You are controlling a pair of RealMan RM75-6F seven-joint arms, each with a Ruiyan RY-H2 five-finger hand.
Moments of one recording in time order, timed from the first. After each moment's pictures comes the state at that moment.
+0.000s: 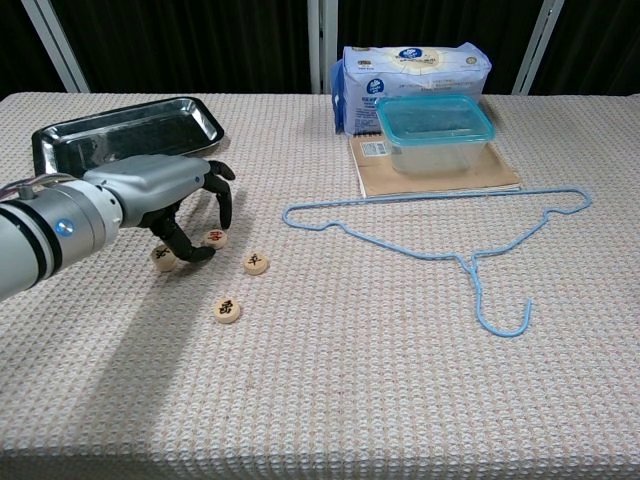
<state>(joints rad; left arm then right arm) -0.75 -1.71 -0.16 -1.55 0.82 1.06 0.68 0.03 -0.95 0.03 -1.66 -1.54 1.49 0.29</state>
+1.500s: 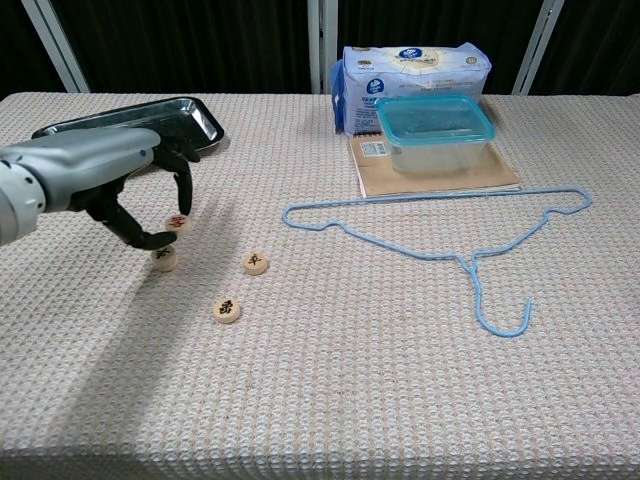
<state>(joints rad) -0.67 -1.55 -0.09 -1.83 0.89 1.22 0.68 0.04 -0.97 0.03 -1.67 -1.54 1.48 0.24</state>
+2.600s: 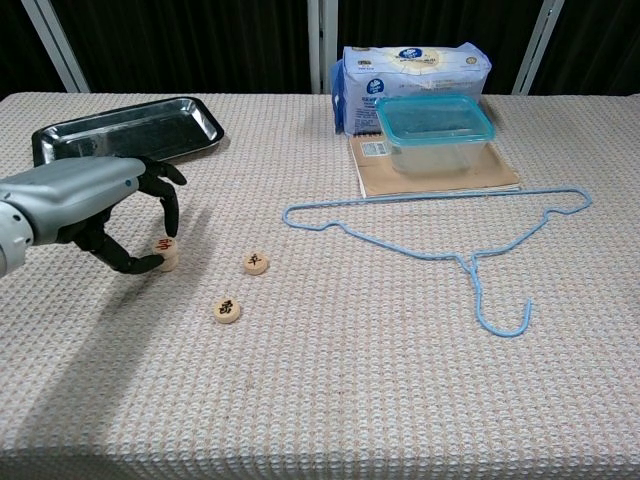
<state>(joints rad) -0.60 -1.60 -0.06 -1.71 0.99 1.21 0.60 0.04 -0.97 0.03 -1.67 -1.53 1.47 0.23</state>
